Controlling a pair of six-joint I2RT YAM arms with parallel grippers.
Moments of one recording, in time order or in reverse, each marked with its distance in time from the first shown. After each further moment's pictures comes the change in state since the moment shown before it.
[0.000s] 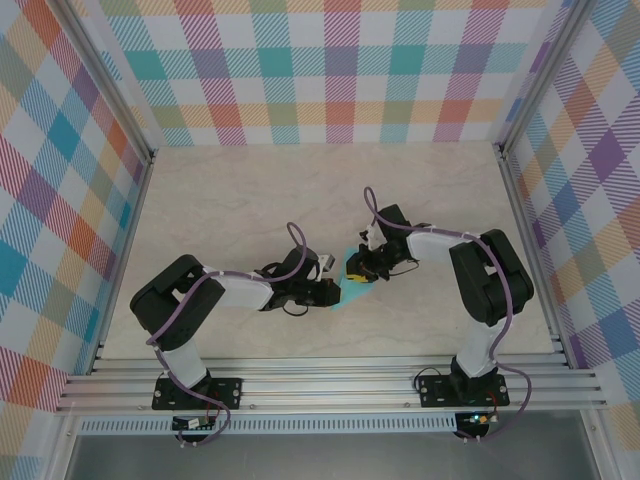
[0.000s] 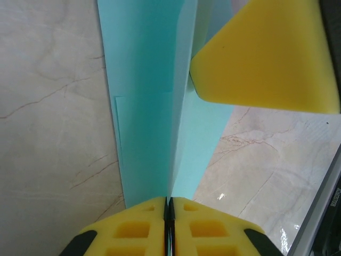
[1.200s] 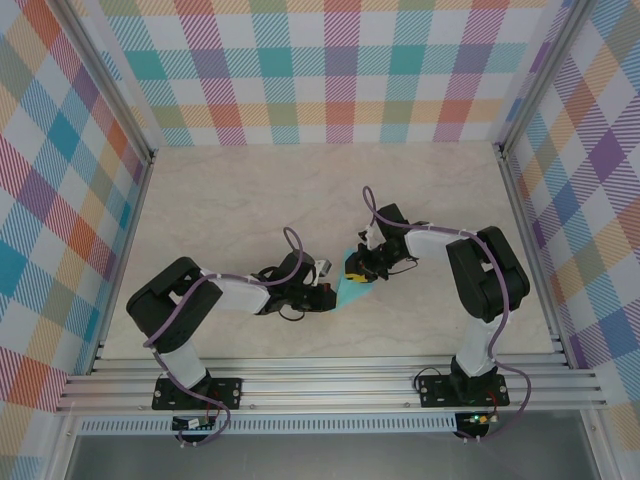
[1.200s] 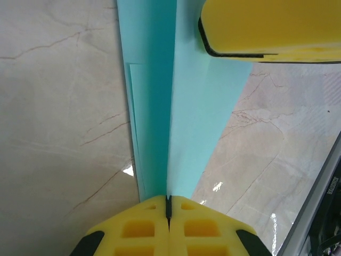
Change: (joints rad) left arm 0.001 -0.019 -0.049 0.009 0.028 -0.026; right arm 0.006 0.031 0.025 -0.017 -0.026 -0.001
